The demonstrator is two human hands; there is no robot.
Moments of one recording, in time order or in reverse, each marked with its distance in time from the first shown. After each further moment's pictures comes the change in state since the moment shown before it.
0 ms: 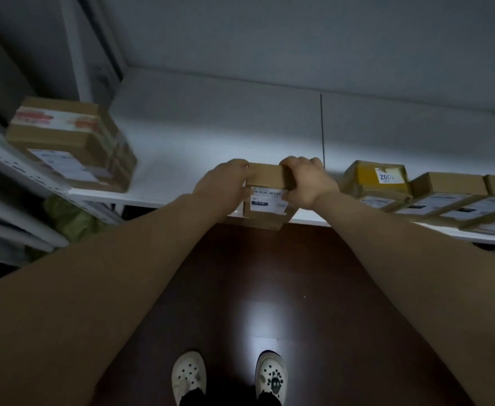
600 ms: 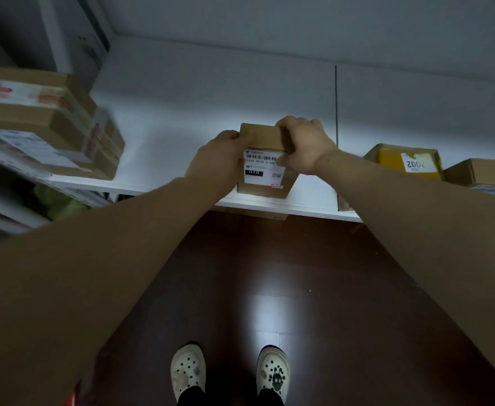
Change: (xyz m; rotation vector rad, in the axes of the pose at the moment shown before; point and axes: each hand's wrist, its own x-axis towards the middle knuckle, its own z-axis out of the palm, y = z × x) left_hand 0.044 -0.021 0.033 -0.005 0.103 -0.117; right_hand 0.065 0.012 0.009 0.108 0.013 -0.062
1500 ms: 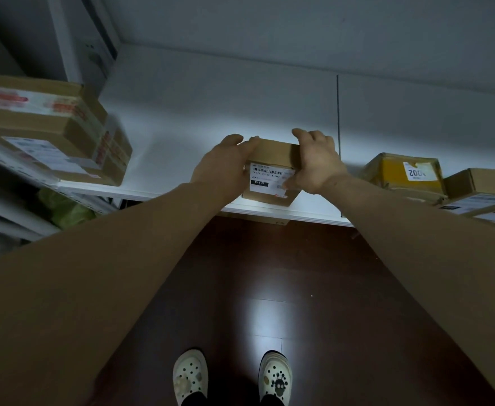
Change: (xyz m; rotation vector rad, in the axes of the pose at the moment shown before) left_hand -0.009 0.000 -0.018 -0.042 -0.024 -0.028; right_hand -0.015 -0.003 0.007 -0.040 0.037 0.091
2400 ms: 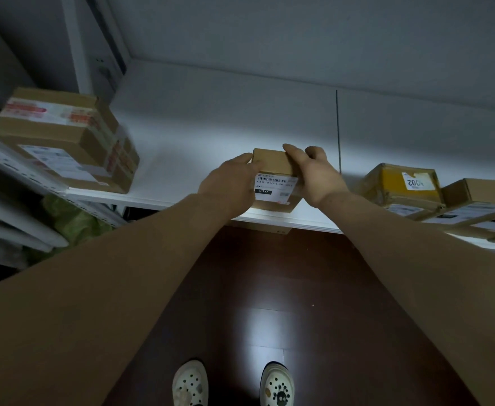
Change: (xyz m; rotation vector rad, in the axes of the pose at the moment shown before) left_hand -0.013 0.000 -0.006 0.073 -0.061 0.052; right_hand -0.014 -0.003 0.010 0.020 0.003 -0.060
